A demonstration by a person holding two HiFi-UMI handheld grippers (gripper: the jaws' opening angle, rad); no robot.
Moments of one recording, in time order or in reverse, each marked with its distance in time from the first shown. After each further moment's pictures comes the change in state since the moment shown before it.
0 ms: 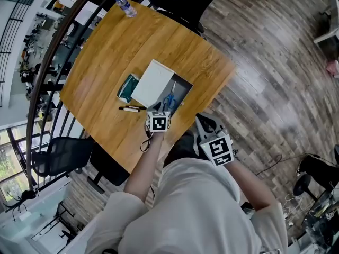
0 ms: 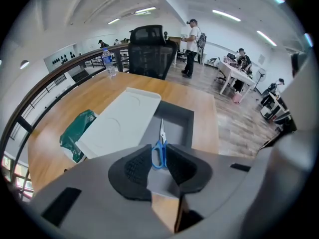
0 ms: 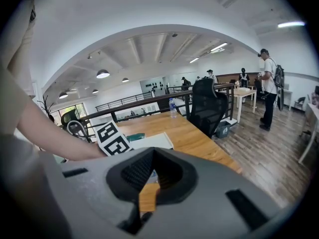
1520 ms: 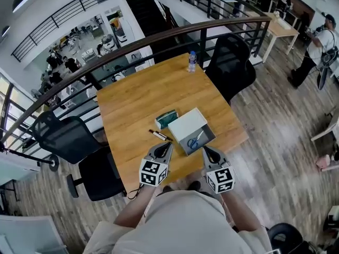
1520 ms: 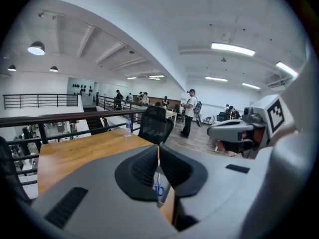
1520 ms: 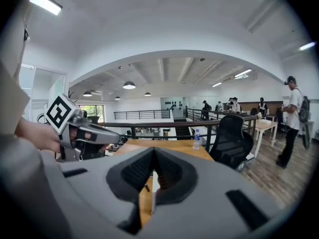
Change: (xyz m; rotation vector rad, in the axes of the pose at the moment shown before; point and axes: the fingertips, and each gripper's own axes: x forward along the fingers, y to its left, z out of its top) left arm -0.346 0.040 0.016 -0.146 -0.707 -0.044; right arm -0.043 0.151 0.112 -0.247 -0.217 0.137
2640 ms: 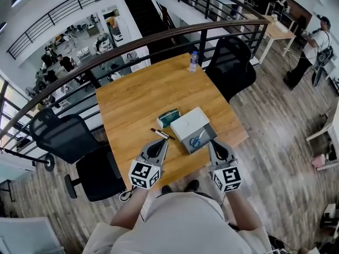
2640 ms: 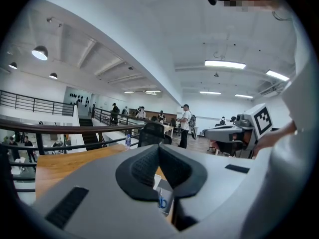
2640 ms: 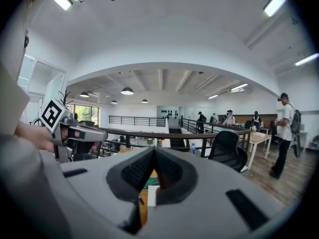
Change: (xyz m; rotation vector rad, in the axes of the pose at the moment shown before) left arm -0.062 0.031 0.050 0.009 -0.189 -0.050; right arm -0.009 0.019 0.063 -0.066 -0.102 -0.078
